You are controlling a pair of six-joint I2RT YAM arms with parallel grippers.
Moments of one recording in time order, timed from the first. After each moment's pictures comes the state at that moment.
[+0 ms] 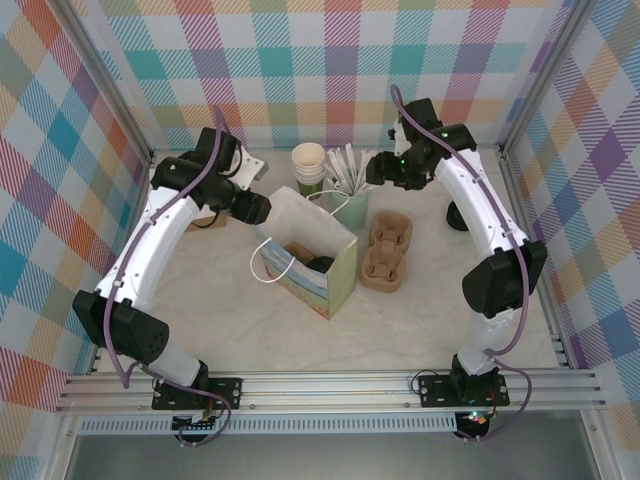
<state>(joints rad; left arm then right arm) -0.31 1.55 1.72 -1.21 0.14 0.14 0.34 1.87 2.03 -1.20 -0.19 0.33</state>
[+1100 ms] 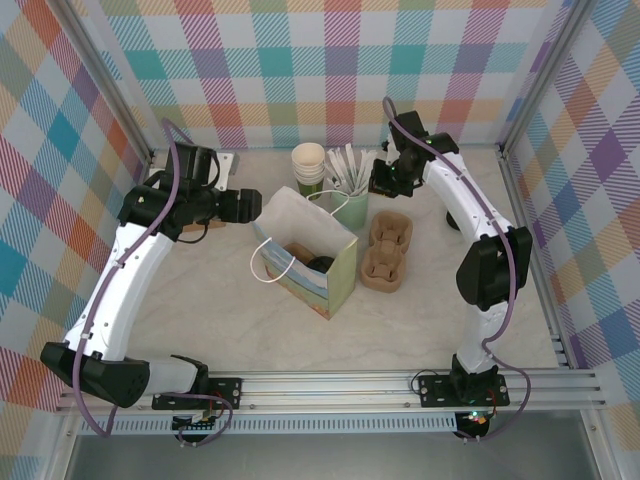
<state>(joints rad) -0.31 1.31 1.58 -1.07 0.06 -0.16 0.34 1.93 1.94 -1.09 -0.26 0.46</state>
